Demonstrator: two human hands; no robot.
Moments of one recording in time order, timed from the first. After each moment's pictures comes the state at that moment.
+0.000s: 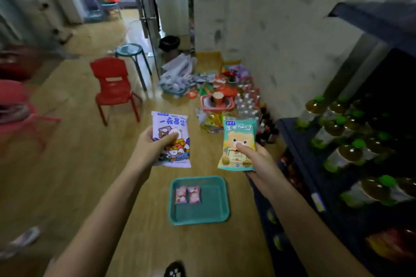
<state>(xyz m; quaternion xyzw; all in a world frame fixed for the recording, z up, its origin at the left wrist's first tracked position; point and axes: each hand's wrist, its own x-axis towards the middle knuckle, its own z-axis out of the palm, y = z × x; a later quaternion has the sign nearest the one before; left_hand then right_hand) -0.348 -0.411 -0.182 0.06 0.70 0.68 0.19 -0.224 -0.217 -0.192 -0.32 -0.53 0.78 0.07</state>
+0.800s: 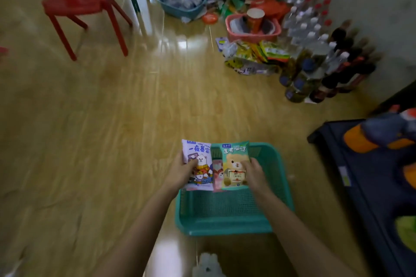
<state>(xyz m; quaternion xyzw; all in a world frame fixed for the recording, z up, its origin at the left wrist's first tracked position) -0.558 -0.408 -0.846 -0.08 0.76 0.56 0.33 -0.470 -0.253 -0.854 -0.44 -0.62 0.65 -0.03</state>
